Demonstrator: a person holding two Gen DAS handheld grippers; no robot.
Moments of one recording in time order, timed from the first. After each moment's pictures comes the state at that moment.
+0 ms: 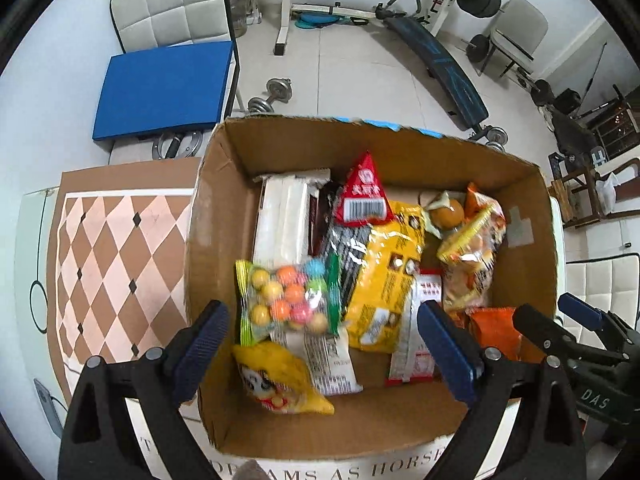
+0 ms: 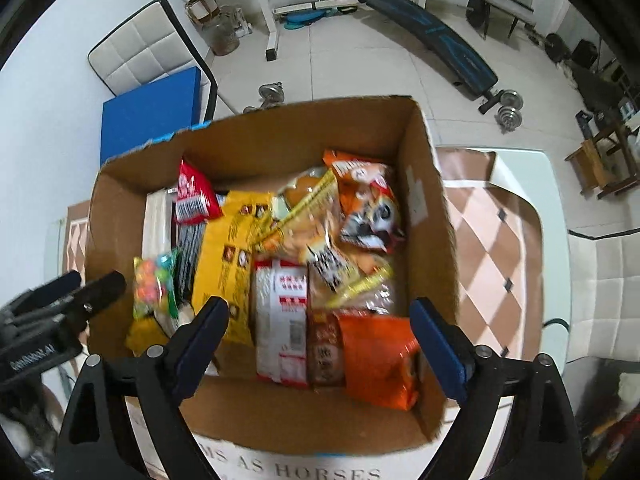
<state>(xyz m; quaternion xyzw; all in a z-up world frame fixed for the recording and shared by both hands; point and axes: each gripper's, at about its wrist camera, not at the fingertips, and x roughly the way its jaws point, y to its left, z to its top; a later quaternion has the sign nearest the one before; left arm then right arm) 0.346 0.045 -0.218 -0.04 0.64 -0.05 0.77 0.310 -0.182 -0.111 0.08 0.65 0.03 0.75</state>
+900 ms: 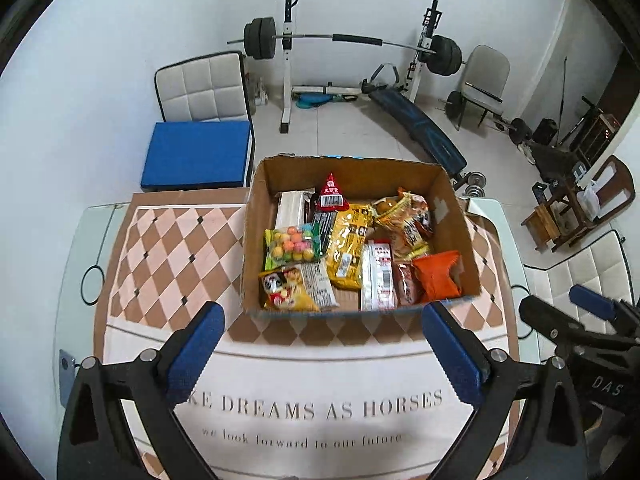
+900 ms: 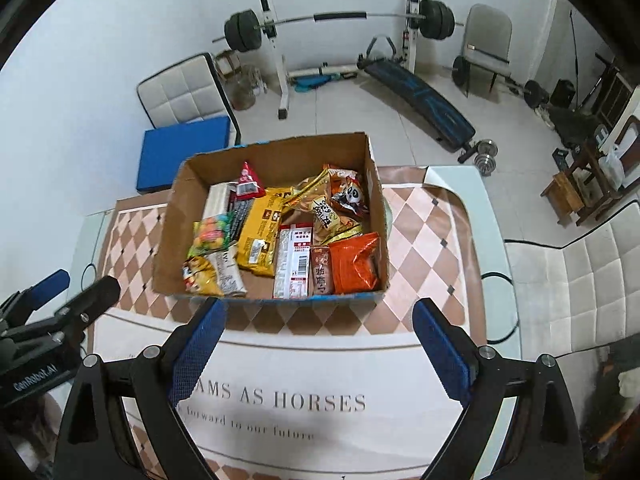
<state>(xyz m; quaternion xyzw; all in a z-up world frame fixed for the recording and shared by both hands) 0.159 0.033 -0.081 -0.01 0.51 -0.05 0.86 0.126 -0.200 0.048 0.07 0.55 0.03 0.83</state>
